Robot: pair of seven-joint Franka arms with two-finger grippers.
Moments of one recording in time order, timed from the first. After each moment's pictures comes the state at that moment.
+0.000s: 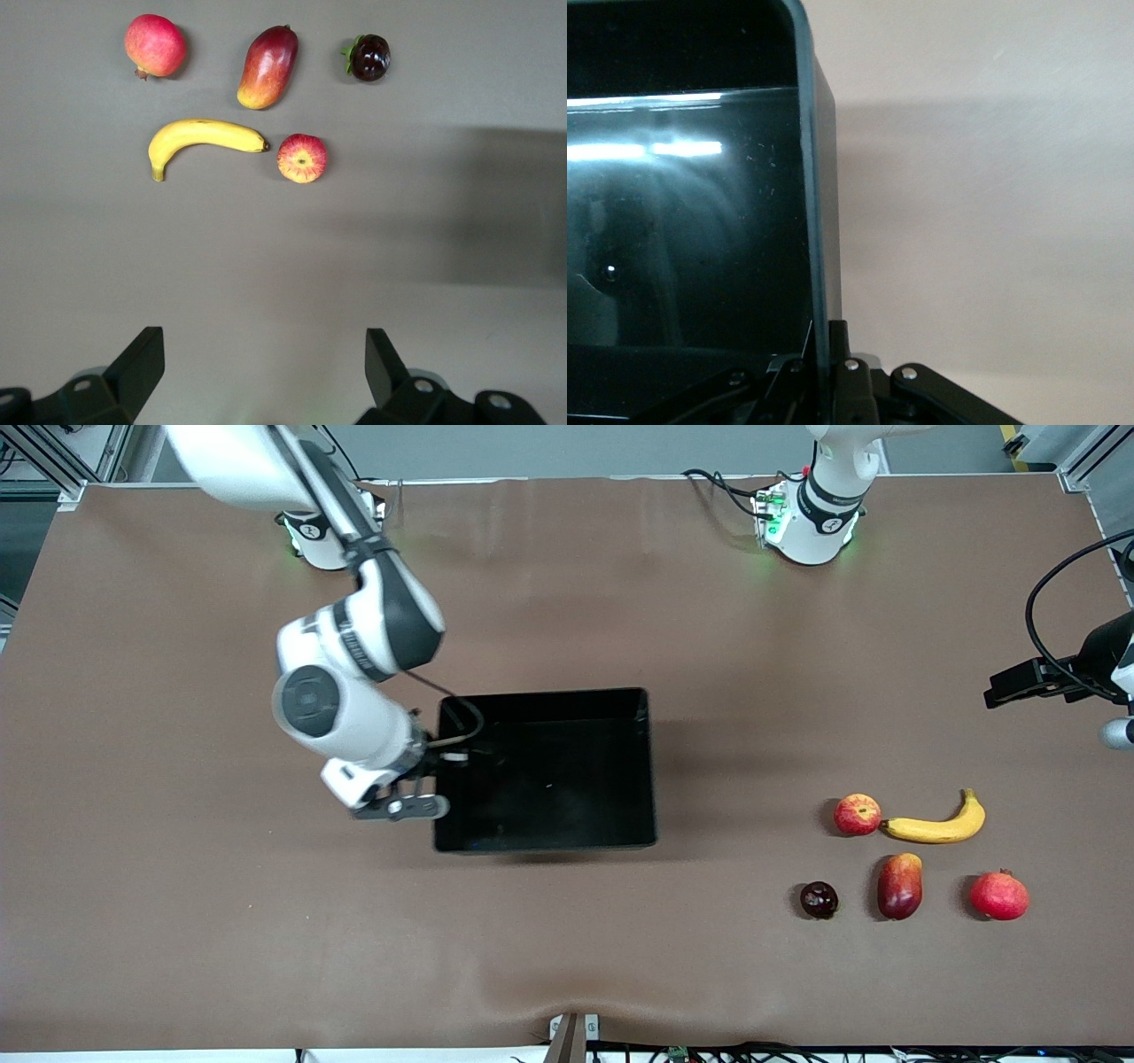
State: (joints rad) left arm 0.12 0.19 -0.14 -1.36 0.02 1.46 -0.07; right arm 0.55 0.51 -0.07 -1.54 0.23 2.02 0.39
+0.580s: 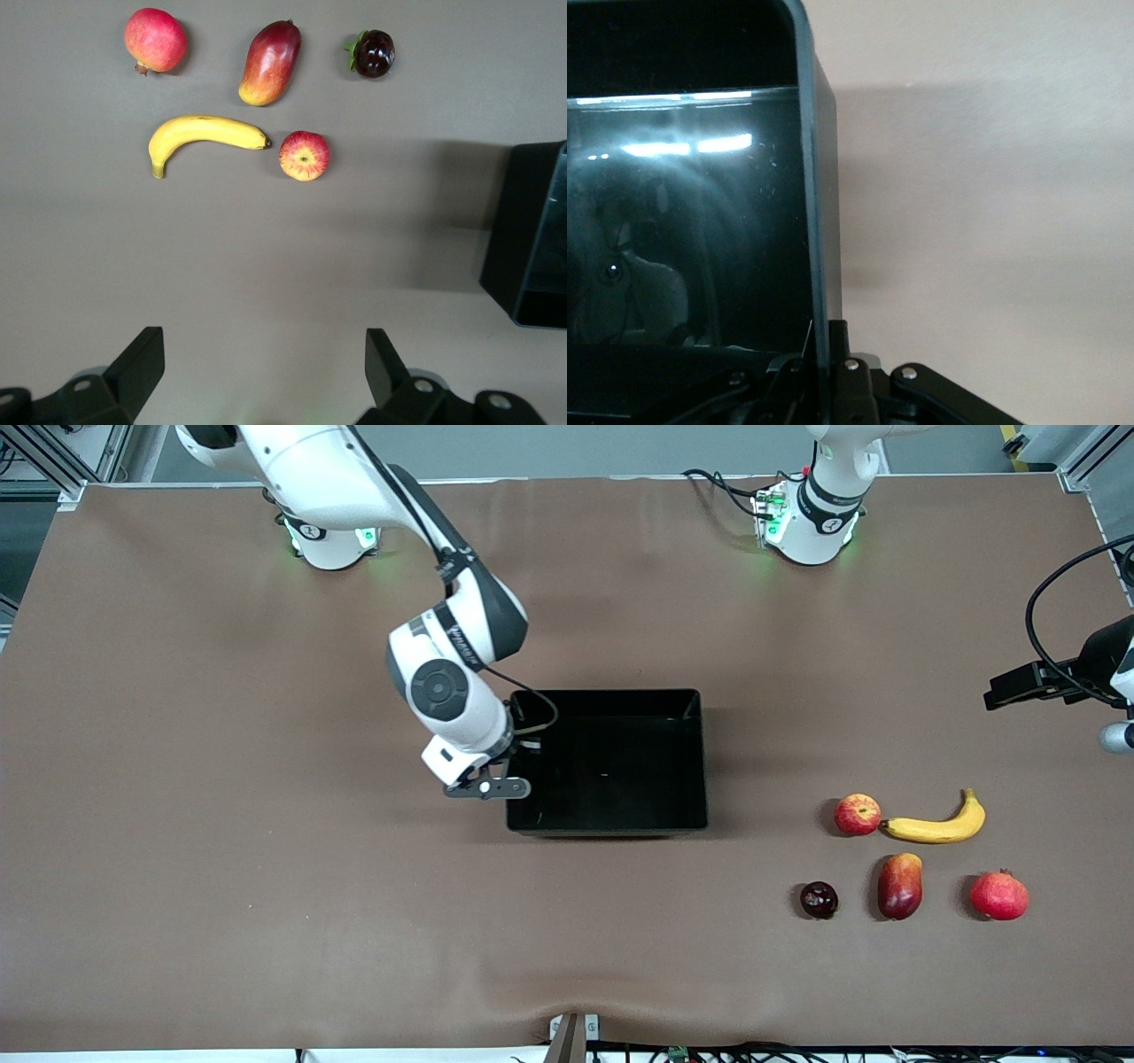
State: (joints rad) left arm 0.13 0.20 -0.14 -1.36 0.02 1.46 -0.07; right arm 0.70 0.64 -0.07 -1.54 0.24 2.19 0.55
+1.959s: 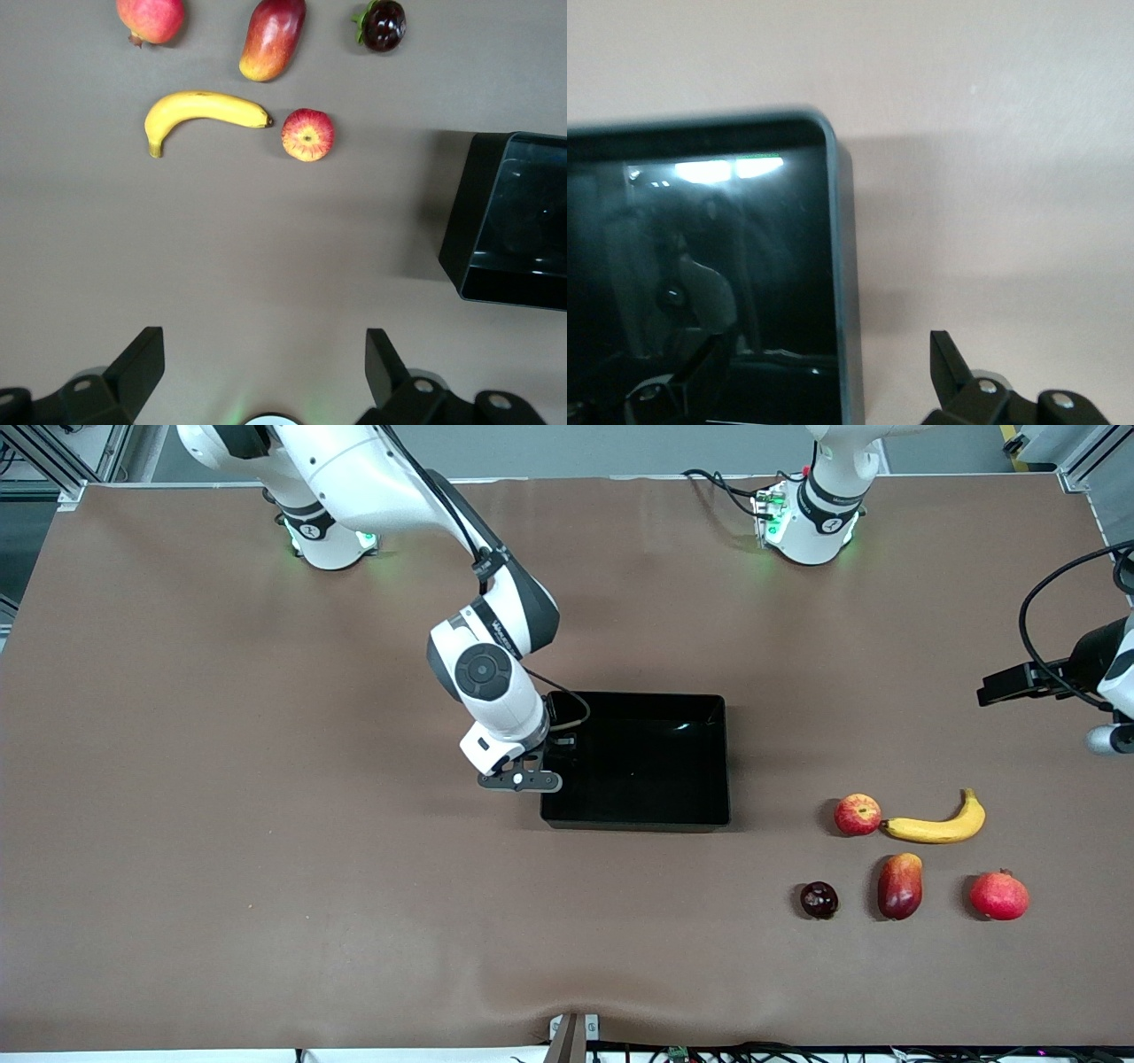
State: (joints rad) left arm 0.13 0.22 -0.14 -1.38 0.02 1.43 -0.08; right arm 0.75 0.66 -0.10 -1.52 0.24 2.28 0.62
